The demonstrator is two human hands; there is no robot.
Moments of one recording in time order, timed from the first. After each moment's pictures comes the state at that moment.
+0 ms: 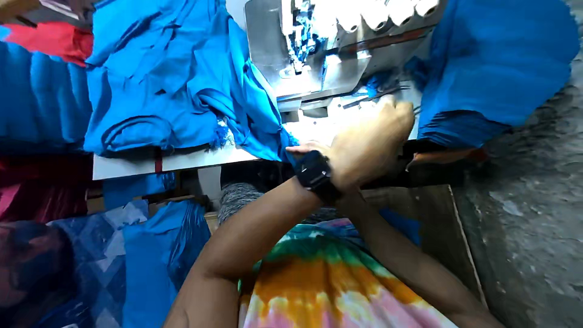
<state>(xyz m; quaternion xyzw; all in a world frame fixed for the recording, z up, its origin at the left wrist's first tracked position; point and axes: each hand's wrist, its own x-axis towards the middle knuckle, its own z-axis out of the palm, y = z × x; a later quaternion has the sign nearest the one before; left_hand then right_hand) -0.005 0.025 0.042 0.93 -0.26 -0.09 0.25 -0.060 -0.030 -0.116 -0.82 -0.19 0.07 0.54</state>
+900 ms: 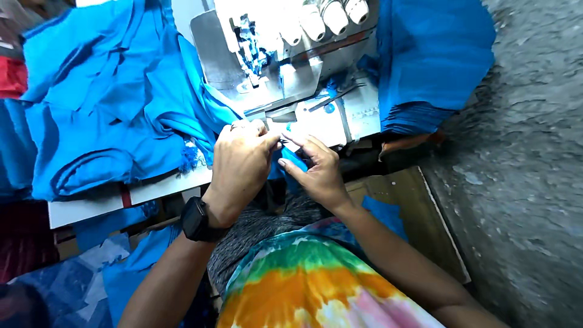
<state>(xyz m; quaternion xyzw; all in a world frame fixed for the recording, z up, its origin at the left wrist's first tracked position) -0.029 0.142 0.019 0.96 -0.23 0.07 0.12 -0.049 -0.036 -0.055 -0.80 -0.15 -0.10 0.58</state>
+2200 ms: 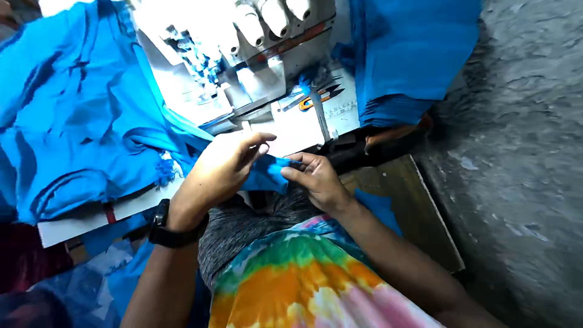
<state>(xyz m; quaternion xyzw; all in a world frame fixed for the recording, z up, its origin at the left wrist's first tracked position) 0.000 0.120 0.031 0.90 -0.27 -0.13 0.31 -0.057 -0.086 -0.069 -0.52 0.04 0.17 0.84</state>
